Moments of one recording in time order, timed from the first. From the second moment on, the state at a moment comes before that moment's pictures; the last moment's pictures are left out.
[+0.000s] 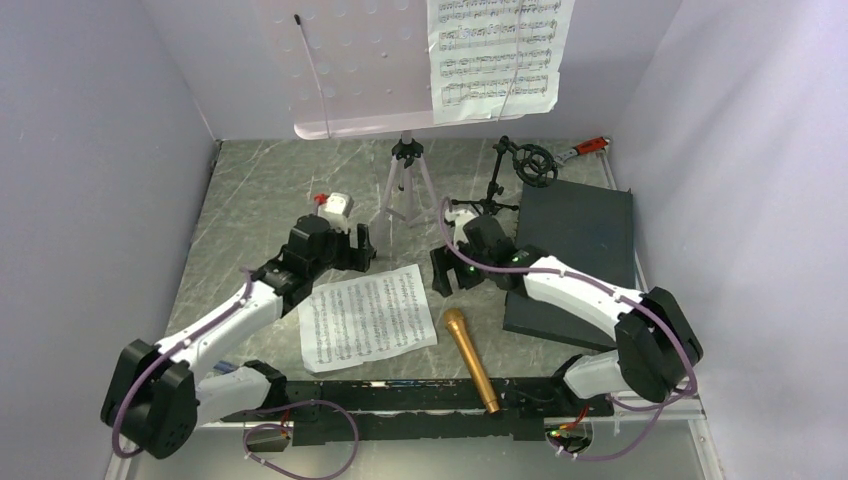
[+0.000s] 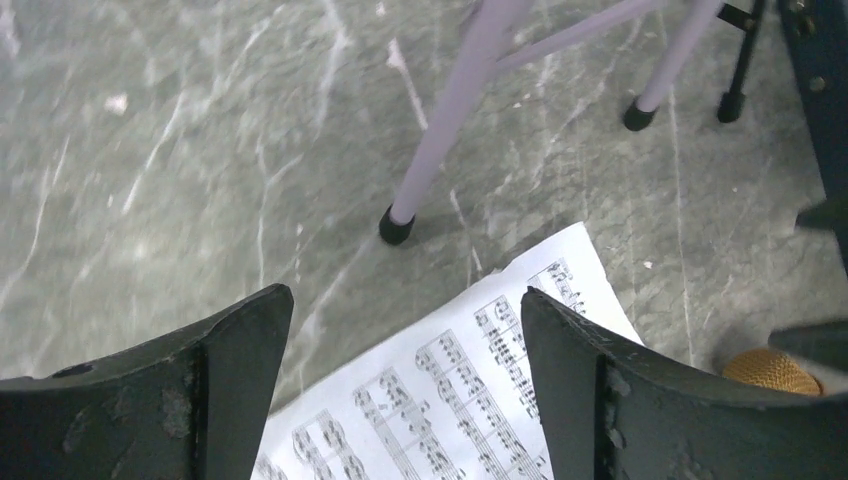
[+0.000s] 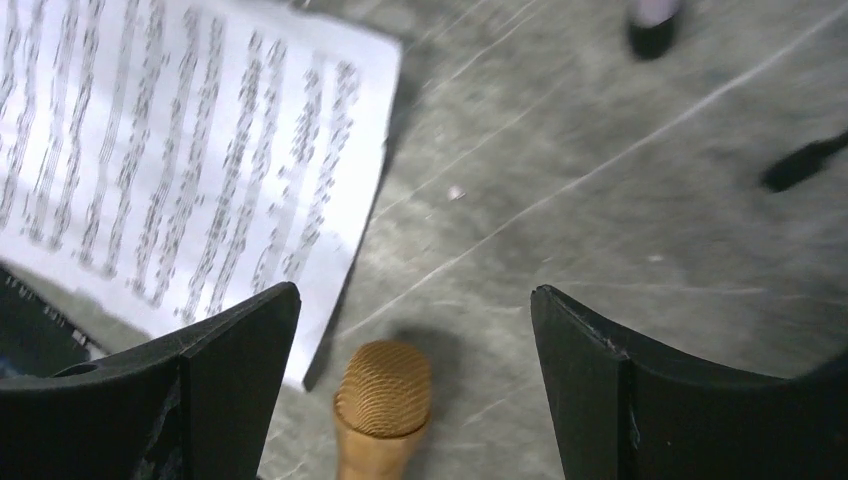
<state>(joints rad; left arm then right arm) -0.49 1.15 0.66 0.02 -0.02 -0.19 0.65 1.36 0.84 -0.28 -0.10 0.22</state>
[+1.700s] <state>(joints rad) -0.21 0.76 0.29 -0.32 0.01 -0.87 0.71 1.63 0.69 0.31 -0.41 0.62</state>
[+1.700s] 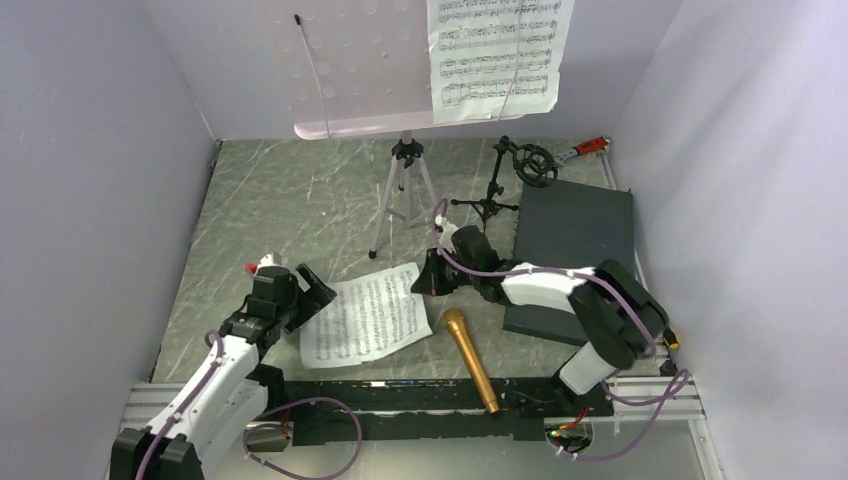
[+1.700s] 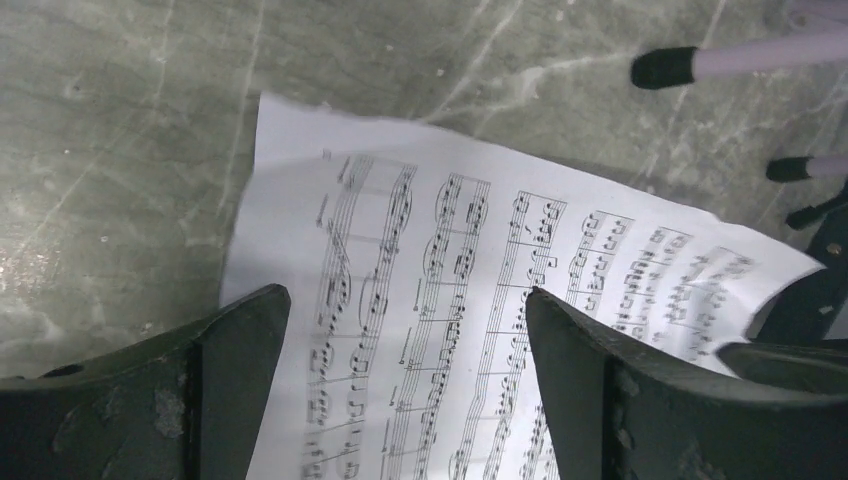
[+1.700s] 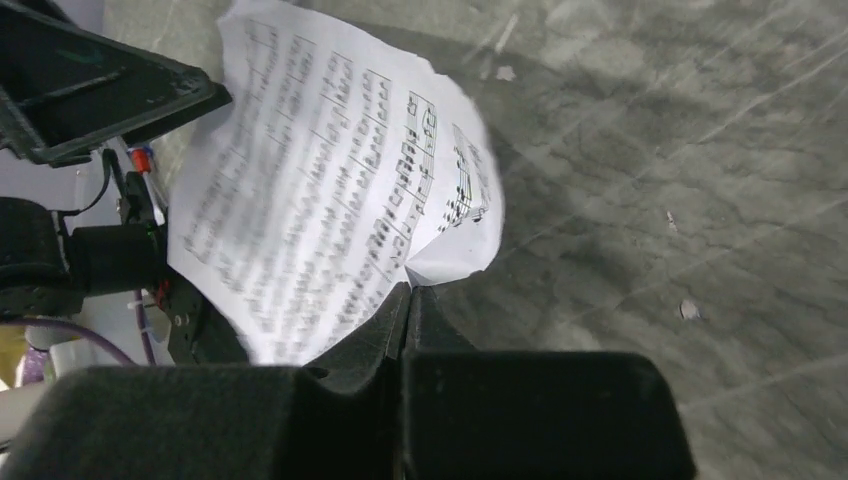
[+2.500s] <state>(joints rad) -0.21 0.77 0.98 -0.48 0.78 -0.24 0.71 1.09 1.19 -0.59 -0.69 0.09</state>
